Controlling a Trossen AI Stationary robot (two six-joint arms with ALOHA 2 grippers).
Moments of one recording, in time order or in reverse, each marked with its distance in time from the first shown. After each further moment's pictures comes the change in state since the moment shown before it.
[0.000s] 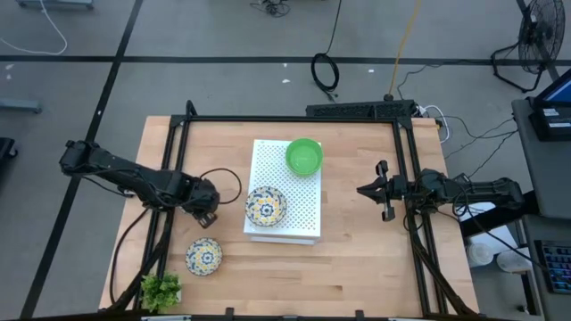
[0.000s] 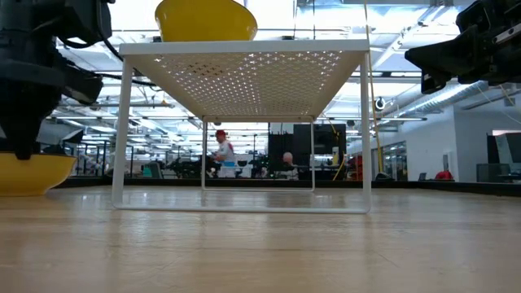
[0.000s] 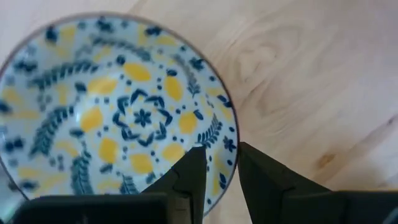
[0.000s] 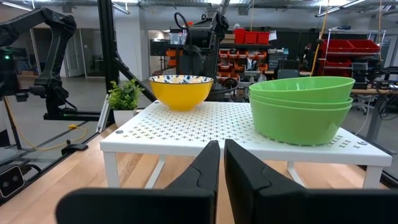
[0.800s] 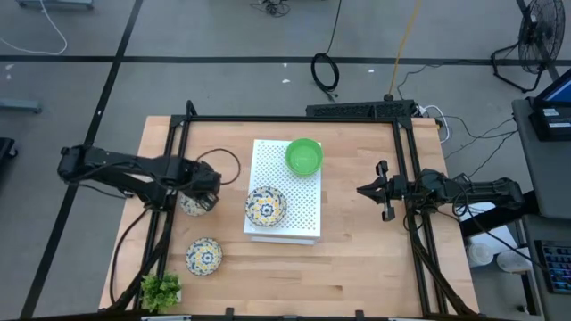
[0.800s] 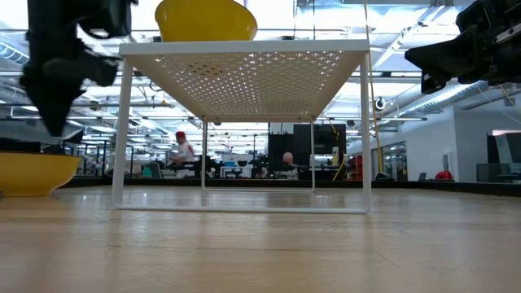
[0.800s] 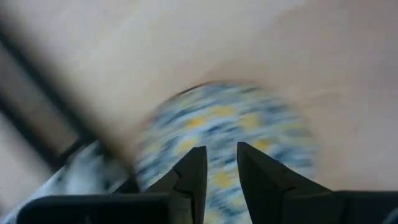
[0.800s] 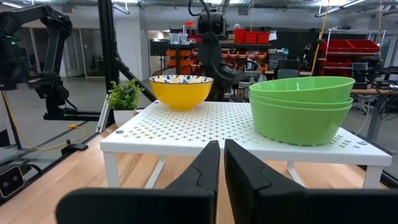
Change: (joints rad) left arm 0.191 0.000 0.147 -0.207 -0.138 0.068; right arm 0.000 0.000 0.000 0.000 0.000 0.000
